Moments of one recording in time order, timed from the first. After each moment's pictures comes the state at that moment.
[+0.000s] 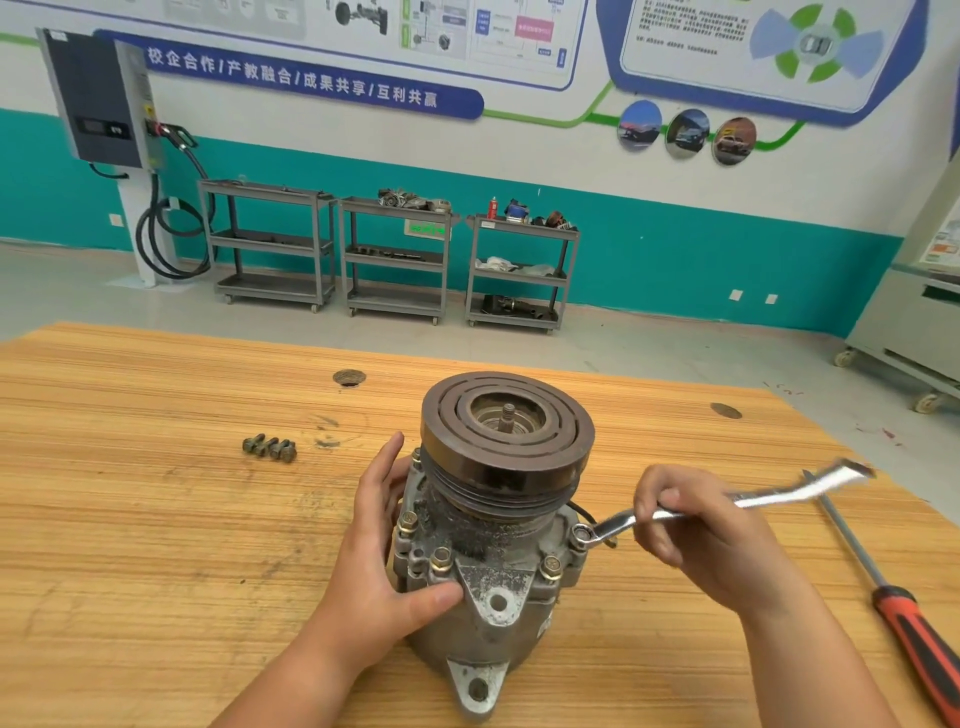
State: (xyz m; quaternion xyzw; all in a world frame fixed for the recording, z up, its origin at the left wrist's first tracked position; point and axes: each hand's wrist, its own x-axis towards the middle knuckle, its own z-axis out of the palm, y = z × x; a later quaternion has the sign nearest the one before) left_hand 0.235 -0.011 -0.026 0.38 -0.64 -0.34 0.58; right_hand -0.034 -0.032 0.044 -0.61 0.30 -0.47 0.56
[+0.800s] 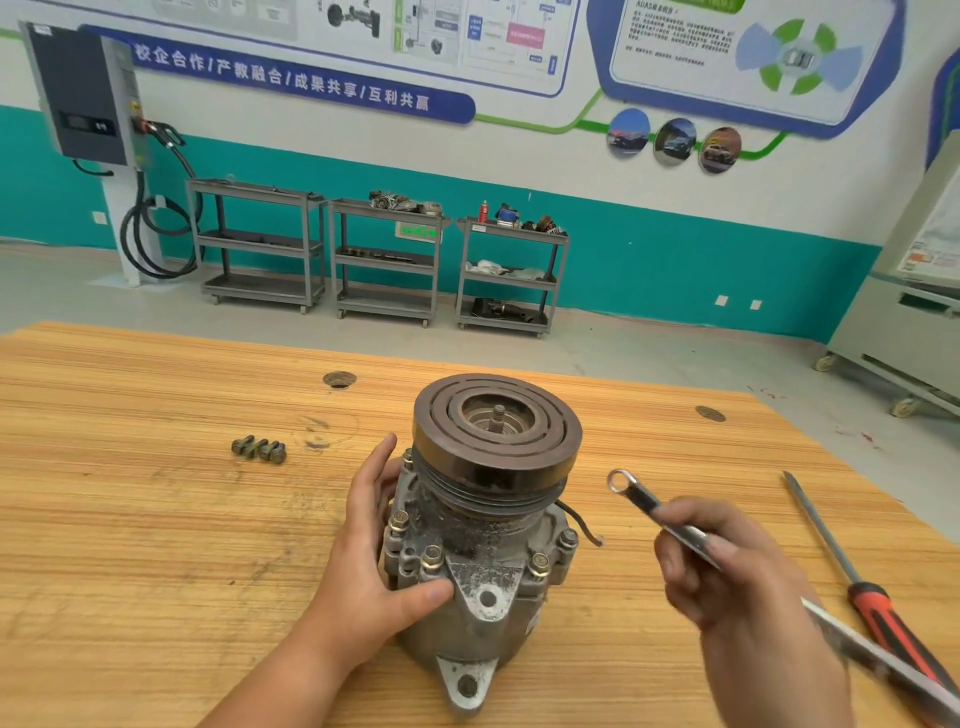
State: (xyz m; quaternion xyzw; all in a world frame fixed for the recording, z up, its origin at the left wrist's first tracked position) left_hand 0.235 -0.011 -0.024 0.37 -0.64 -0.35 0.58; right_hand 0.001 0.046 0.056 -0.49 0.37 -0.66 0.43
